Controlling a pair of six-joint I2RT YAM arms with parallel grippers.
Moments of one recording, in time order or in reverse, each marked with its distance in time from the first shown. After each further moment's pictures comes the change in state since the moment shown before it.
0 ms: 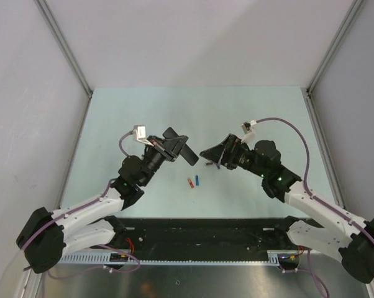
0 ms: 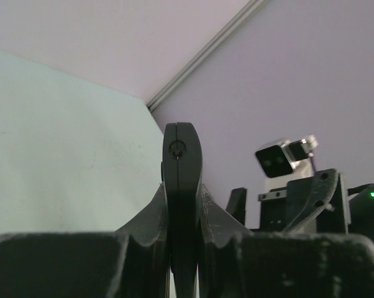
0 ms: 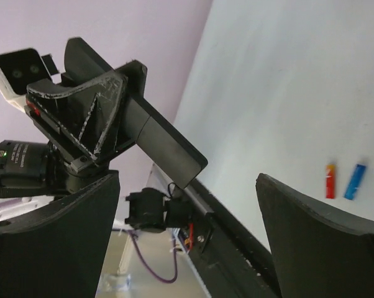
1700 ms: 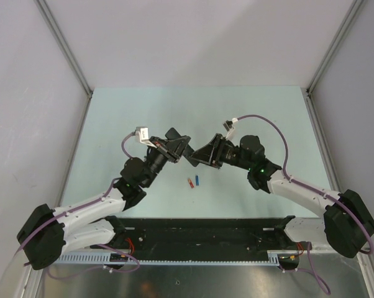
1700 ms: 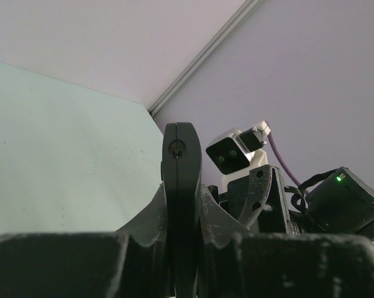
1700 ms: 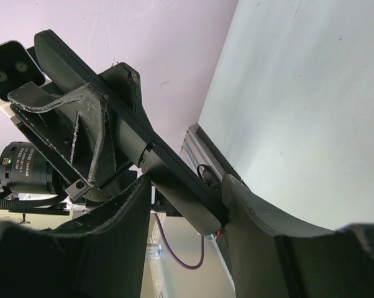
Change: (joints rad) left arm -0.057 0.021 0.004 0.062 -0.051 0.069; right arm 0.035 0.277 0.030 0.292 -0.192 0.132
